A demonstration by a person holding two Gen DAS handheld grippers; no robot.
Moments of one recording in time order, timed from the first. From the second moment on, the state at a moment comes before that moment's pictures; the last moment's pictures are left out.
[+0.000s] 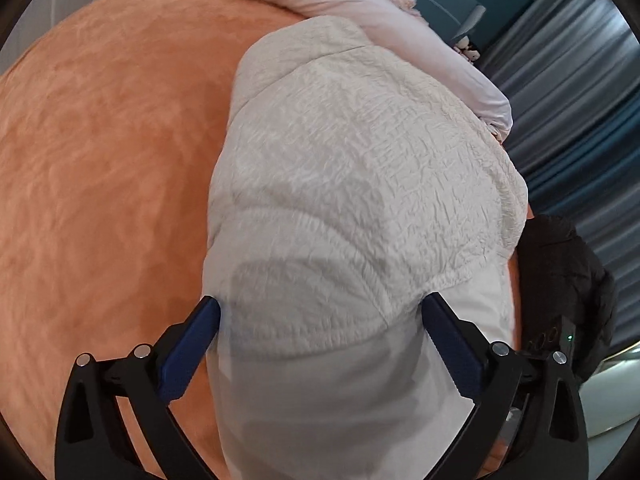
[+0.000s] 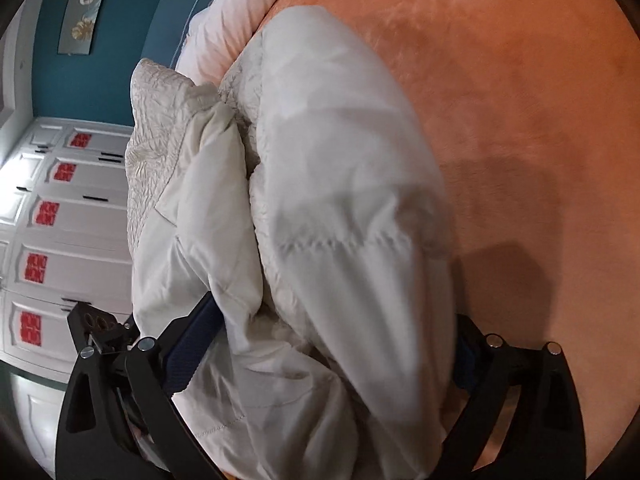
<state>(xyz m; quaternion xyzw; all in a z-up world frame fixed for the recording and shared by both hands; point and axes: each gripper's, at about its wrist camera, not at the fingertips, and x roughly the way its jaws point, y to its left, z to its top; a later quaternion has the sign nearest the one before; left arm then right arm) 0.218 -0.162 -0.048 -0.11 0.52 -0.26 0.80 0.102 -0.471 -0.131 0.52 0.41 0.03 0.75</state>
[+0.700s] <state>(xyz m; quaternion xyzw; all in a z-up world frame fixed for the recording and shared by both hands) 0.129 -0.115 -0.008 -0.03 0.53 -0.30 0.79 0.000 -0.397 -0.097 0.50 0.41 0.07 0.76</state>
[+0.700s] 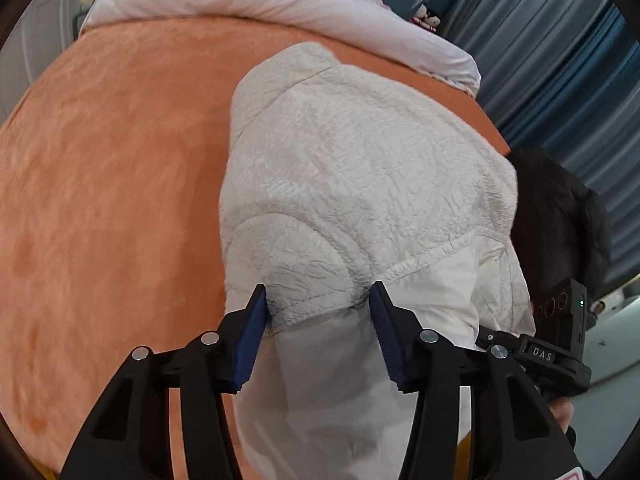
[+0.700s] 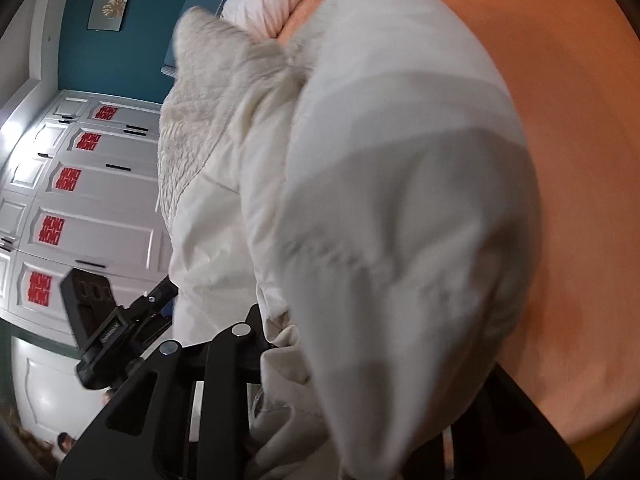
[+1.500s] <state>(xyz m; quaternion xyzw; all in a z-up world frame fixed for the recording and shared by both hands) 0.125 -0.050 0.052 -0.17 0.41 -0.42 0.79 0.002 -0.335 0.038 0.36 0.34 0.12 0.86</state>
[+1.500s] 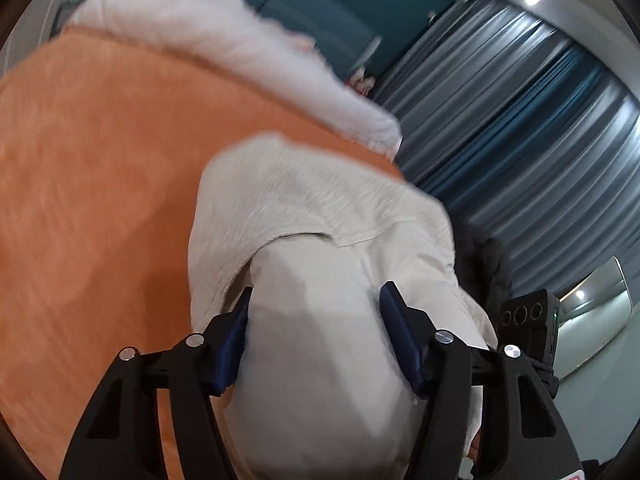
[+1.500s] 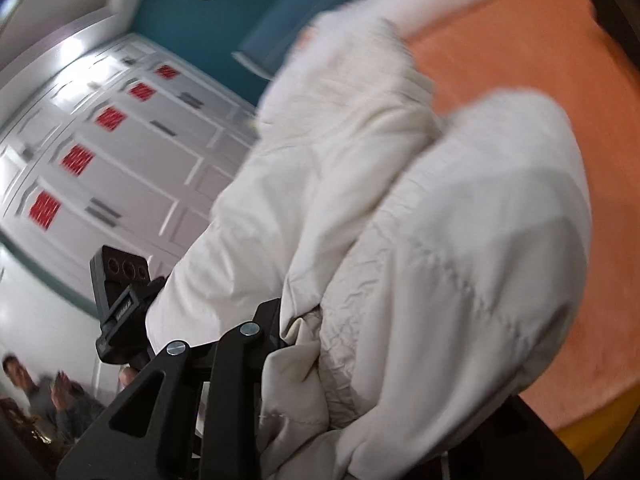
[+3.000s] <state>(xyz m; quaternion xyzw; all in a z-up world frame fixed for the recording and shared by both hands) 0.272 -0.026 0.004 -0.02 0.44 -0.15 0.88 0.359 -0.244 0.034 0.05 0.43 0.03 0.90</state>
